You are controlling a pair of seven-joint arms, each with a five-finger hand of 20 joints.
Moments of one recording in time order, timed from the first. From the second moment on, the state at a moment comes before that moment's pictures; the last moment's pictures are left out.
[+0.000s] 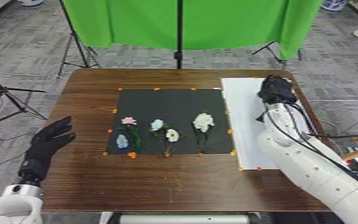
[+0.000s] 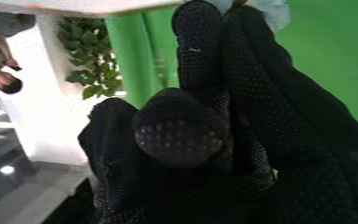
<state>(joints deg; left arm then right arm) 127.6 -56.8 -101.2 -114.4 65.2 12.7 6.3 -63.1 -55.2 49.1 -75.0 -133.9 19.6 37.3</state>
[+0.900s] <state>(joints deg) 128.9 -56.8 -103.4 -115.3 65.2 11.1 4.6 -91.3 -59.0 60.1 -111.8 -137.9 15.4 34.0</state>
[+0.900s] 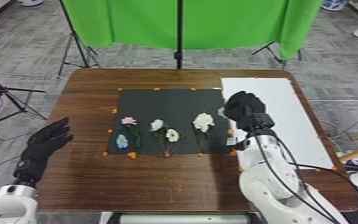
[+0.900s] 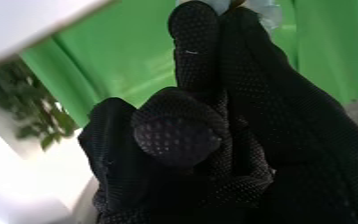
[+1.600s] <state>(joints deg) 128.7 -56.6 -103.6 -115.2 65.1 10.0 3.8 -97.0 -61.3 60.1 -112.0 -139.3 15.1 32.8</state>
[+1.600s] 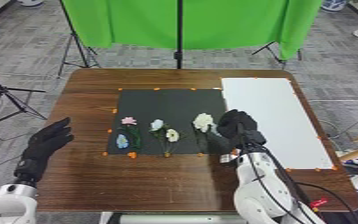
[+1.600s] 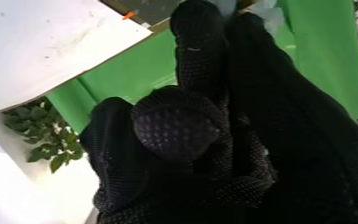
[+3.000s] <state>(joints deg) 128.3 -56.4 -104.8 -115.4 65.5 8.7 4.7 -110.5 -58.4 87.9 -123.4 -107.0 13.9 9.6</state>
